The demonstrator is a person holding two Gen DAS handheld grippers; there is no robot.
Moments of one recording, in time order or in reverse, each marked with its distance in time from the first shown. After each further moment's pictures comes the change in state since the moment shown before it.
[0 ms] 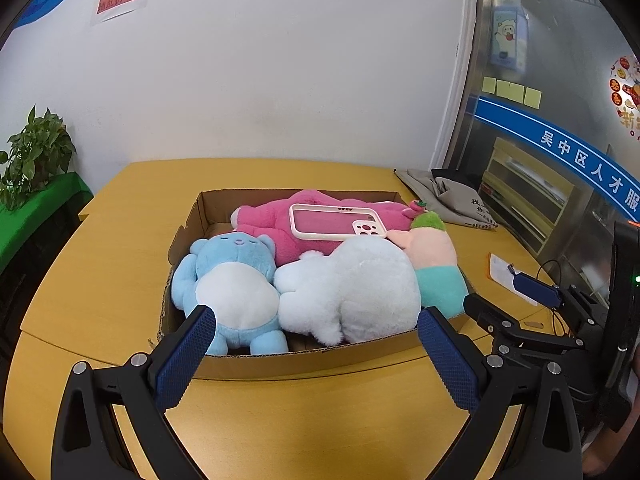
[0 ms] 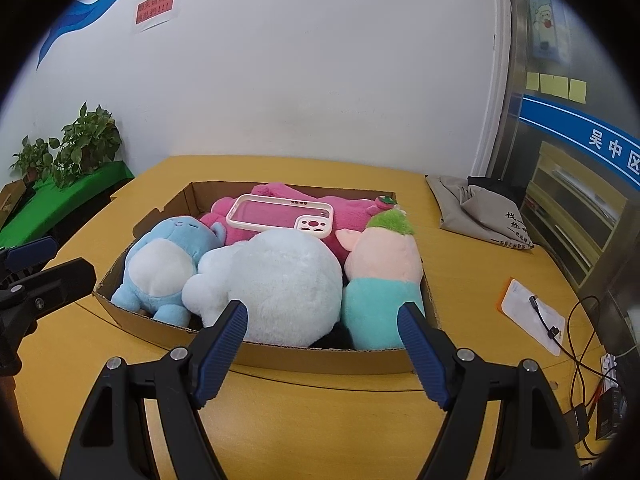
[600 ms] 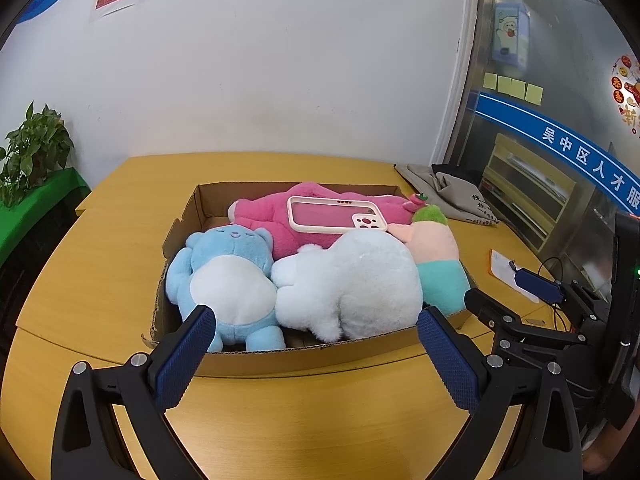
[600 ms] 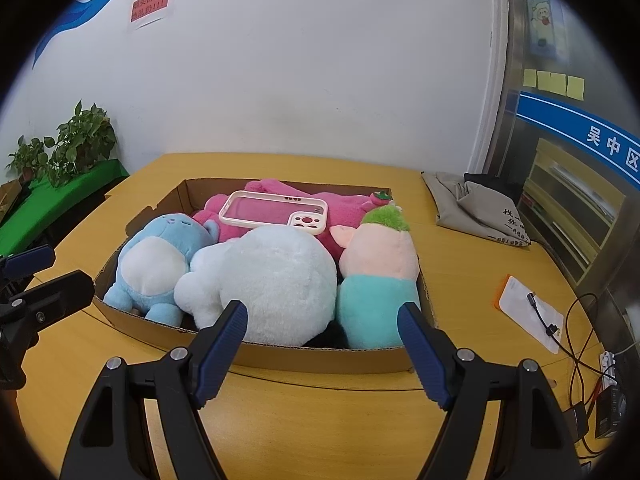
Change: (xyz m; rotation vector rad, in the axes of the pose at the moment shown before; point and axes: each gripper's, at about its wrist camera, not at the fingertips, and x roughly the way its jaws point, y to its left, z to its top) left arm 0.010 -0.001 -0.003 -0.006 0.009 -0.008; right arm 0.007 -0.001 -0.001 -0.007 0.014 -0.014
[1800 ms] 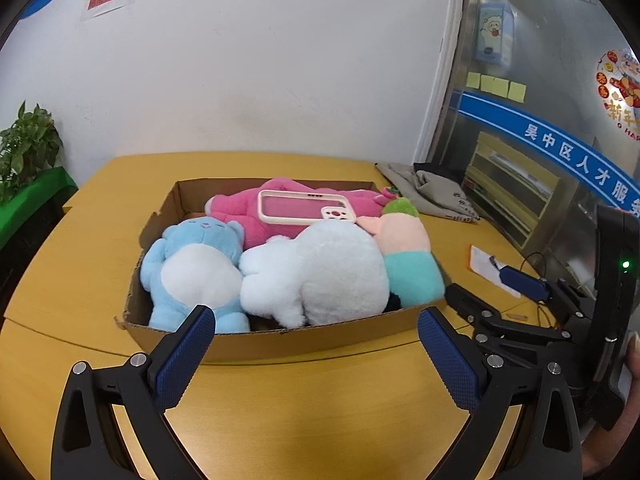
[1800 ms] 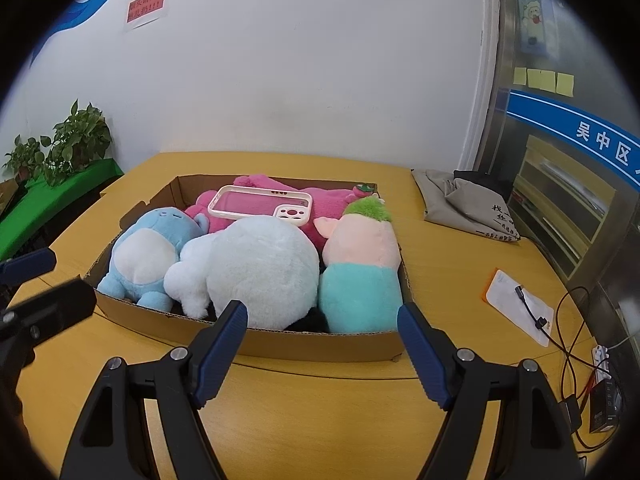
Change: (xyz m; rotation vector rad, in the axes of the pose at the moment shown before) left arm -0.009 -0.029 -0.016 0.006 -0.003 -0.020; right arm -0.011 -0.013 -0.013 0.015 -0.006 -0.023
